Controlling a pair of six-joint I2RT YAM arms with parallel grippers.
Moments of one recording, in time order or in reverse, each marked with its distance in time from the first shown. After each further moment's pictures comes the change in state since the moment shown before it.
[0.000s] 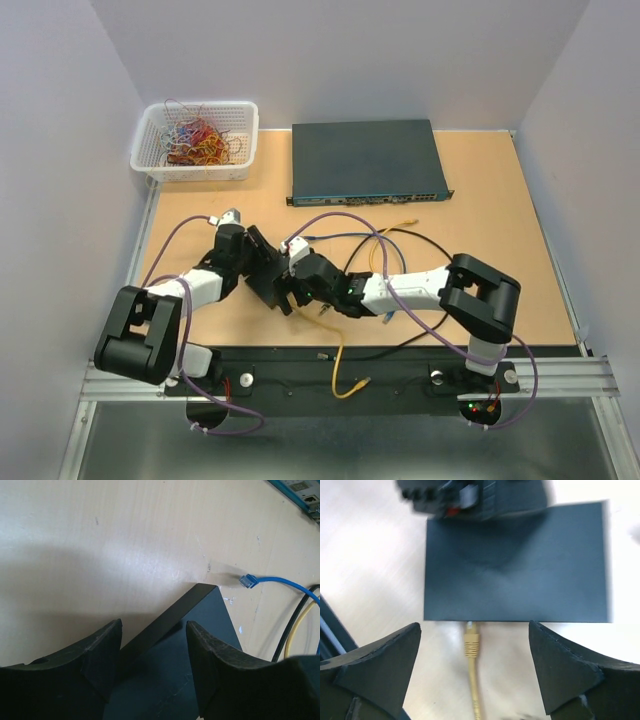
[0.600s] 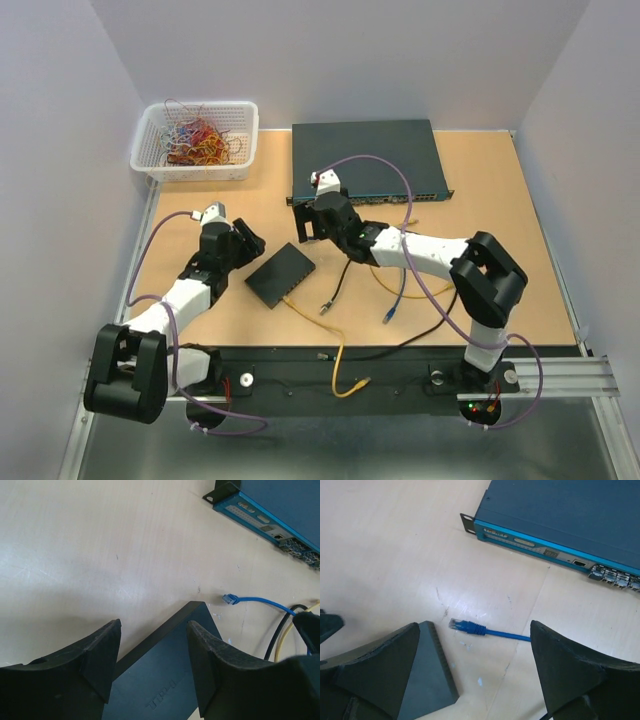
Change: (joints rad) left arm 0.060 -0.203 0.000 -0.098 -0.050 0.055; right arm -0.268 -0.018 0.217 -0.151 0.199 -0.037
